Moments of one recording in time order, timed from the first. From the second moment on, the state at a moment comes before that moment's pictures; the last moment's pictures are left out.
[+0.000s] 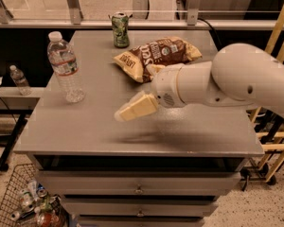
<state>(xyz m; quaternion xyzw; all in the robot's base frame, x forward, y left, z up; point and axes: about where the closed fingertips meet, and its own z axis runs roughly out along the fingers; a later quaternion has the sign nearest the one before) 0.533 0.016 0.883 -0.48 0.71 0.22 0.47</state>
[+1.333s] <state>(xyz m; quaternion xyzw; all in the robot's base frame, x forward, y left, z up) 0.565 0.072 0.914 -0.46 0.65 0.25 0.55</state>
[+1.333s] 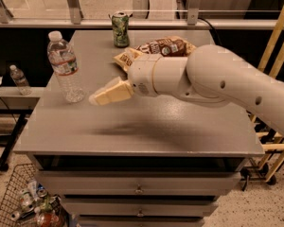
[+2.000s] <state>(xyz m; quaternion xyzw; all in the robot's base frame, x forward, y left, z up) 0.586 0.137 0.921 -0.47 0.63 0.28 0.56</state>
